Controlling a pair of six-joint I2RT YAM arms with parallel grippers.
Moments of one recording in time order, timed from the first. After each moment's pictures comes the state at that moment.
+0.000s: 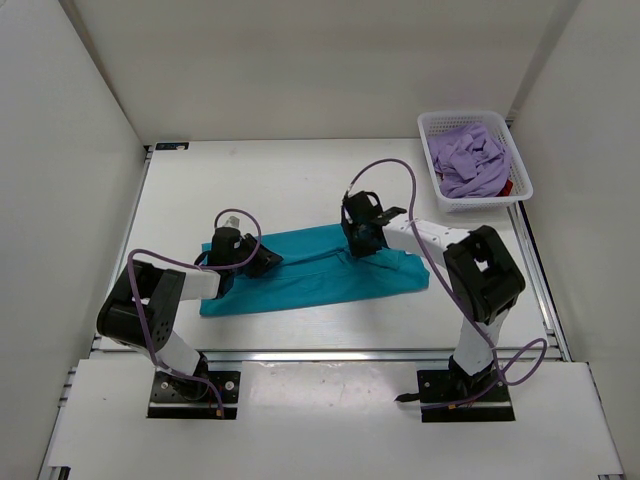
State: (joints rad) left arm -0.29 1.57 0.48 0.44 0.26 -0.99; right arm 0.60 1.83 1.20 -0.43 0.07 0.31
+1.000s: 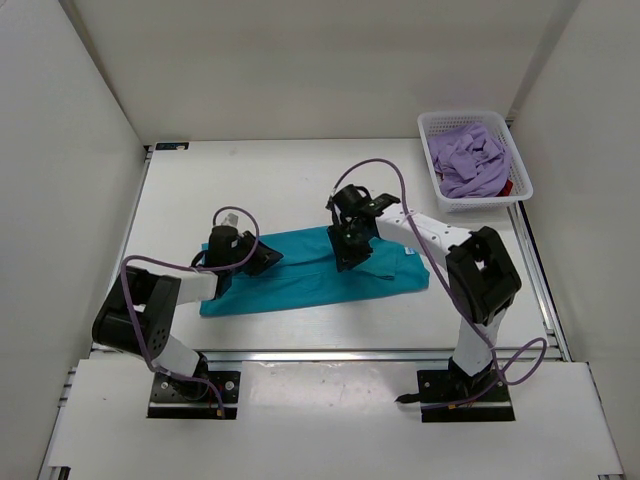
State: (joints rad) left arm -0.28 1.52 0.48 0.43 0.28 -0.99; right arm 0.65 1.84 1.38 -0.75 -0.15 0.28
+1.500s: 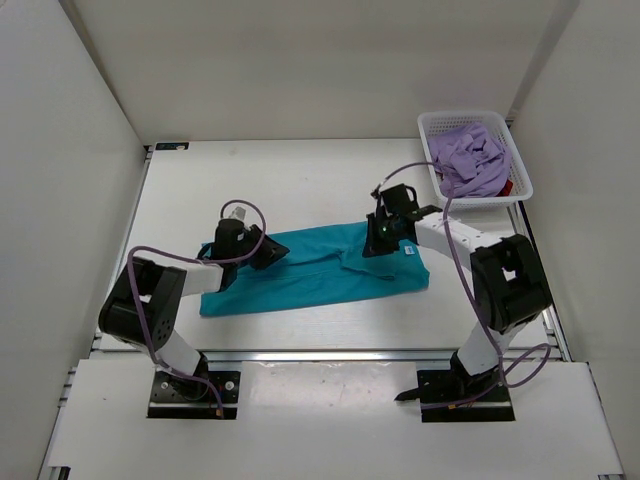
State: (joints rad) left arm -0.31 1.57 0.56 0.42 0.29 -0.98; right arm 0.41 1.70 1.11 -0.41 -0.26 0.36
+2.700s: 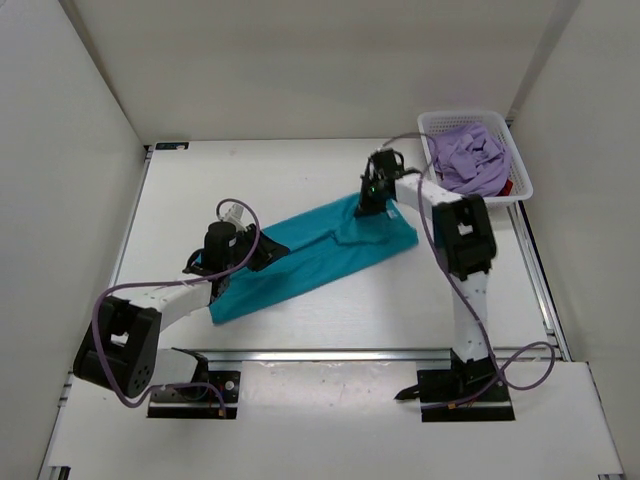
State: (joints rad) left arm -0.33 1.32 0.50 0.34 0.33 -0.95; right arm 0.32 2.12 1.51 -0.38 -0.22 0.45
